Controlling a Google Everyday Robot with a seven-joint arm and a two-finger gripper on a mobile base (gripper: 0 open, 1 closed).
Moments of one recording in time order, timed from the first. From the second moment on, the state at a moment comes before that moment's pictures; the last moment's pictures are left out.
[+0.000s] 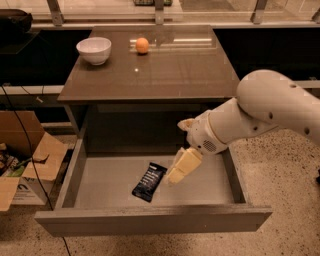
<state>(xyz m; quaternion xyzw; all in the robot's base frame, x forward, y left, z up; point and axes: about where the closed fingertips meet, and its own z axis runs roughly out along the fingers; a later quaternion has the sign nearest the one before) 0.485 -0.041 0.788 -0.57 0.74 0.22 0.28</state>
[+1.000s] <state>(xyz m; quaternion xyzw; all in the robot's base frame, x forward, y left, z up) 0.514 -0.022 0.719 -0.53 0.74 0.28 0.30</state>
